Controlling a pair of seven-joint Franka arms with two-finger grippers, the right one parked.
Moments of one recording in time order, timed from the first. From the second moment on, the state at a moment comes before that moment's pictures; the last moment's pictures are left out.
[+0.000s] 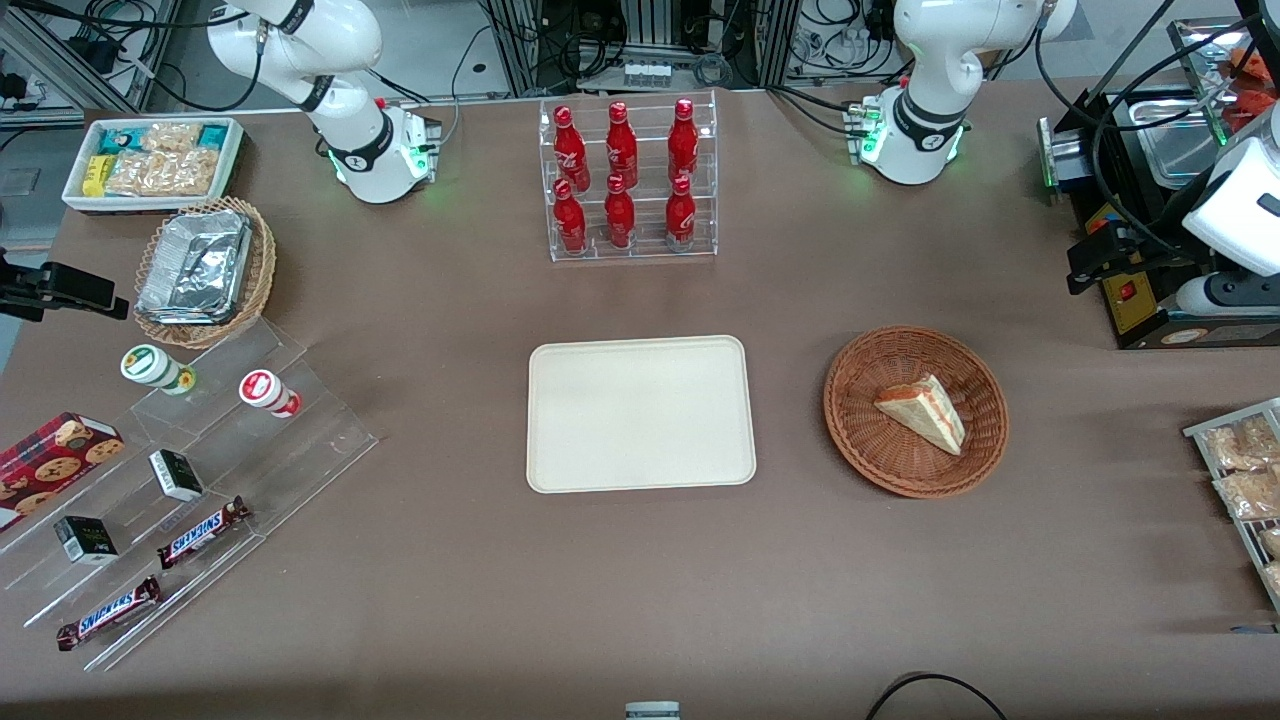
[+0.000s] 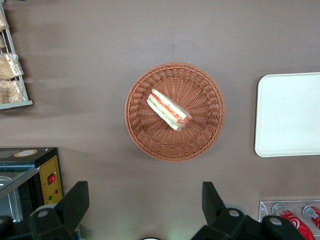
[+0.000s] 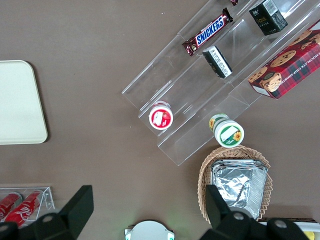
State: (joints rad) arm -0.02 0.04 -0.06 -1.46 0.01 1.45 -0.07
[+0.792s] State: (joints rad) arm -0.03 0.05 -0.07 -1.81 0.01 1.81 -0.38
